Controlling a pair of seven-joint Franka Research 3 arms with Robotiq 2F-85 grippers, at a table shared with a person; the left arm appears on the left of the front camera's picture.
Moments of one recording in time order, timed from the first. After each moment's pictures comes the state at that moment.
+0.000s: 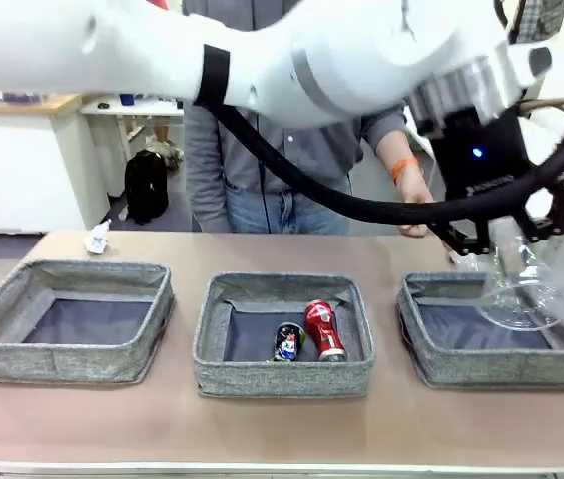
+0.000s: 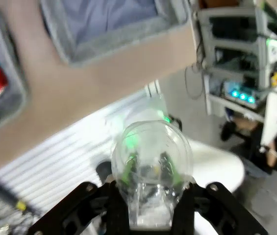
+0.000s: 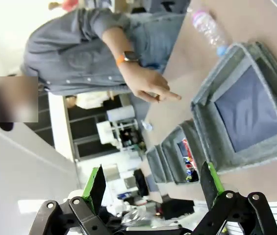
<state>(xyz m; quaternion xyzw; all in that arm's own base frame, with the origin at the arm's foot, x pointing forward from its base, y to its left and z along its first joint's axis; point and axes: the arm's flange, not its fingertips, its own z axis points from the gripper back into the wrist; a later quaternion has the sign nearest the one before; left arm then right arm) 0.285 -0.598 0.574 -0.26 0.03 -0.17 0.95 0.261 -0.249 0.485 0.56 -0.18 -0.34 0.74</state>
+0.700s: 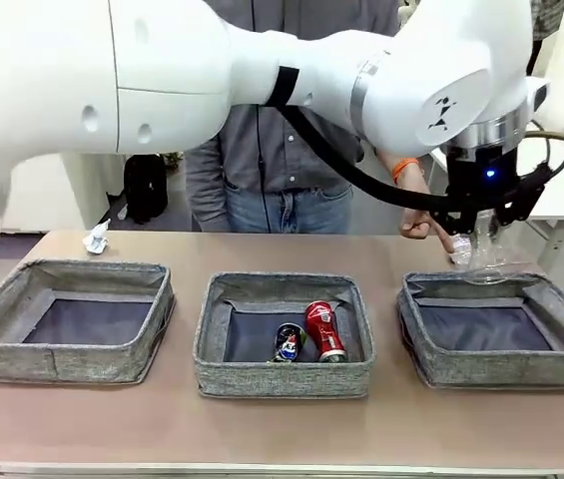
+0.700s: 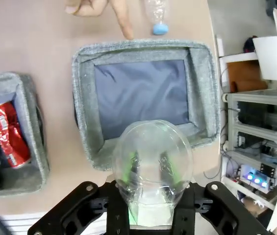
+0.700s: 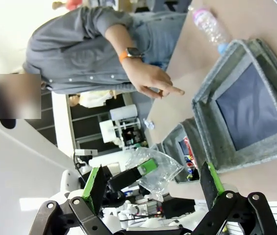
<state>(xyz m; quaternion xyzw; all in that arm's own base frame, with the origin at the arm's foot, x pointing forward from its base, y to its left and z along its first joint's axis) 0.360 -0.647 0.535 -0.19 -0.12 -0.06 0.97 0.259 -0.246 0.481 0.56 -0.18 -0.33 0.74</state>
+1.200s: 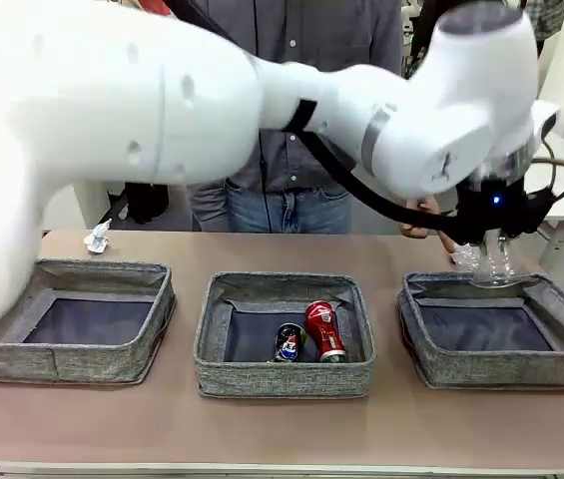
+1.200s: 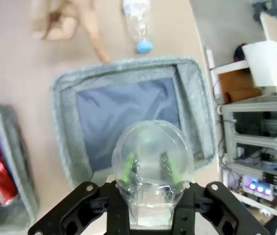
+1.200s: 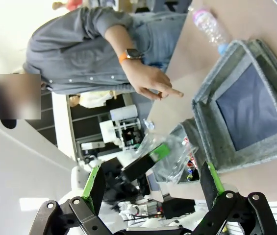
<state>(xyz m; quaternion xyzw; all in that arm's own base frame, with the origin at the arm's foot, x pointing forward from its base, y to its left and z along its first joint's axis) 0.369 -0.670 0.494 -0.22 -0.18 -0.09 0.95 0.259 -0.247 0.481 0.56 -0.18 -0.33 0.74</state>
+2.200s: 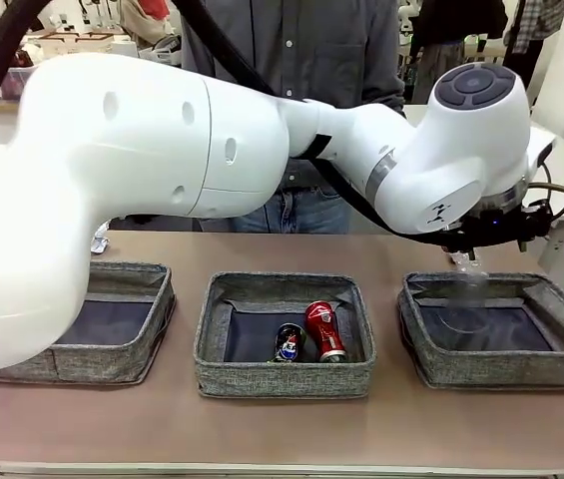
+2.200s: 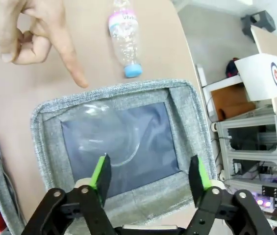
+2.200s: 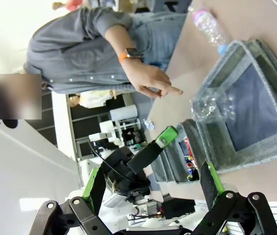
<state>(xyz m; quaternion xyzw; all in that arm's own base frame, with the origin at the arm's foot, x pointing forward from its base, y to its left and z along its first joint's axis) 0.381 -0.686 0.465 -0.24 -0.23 -0.09 0.94 0.259 -0.247 0.482 0.56 -0.18 -0.33 0.74</state>
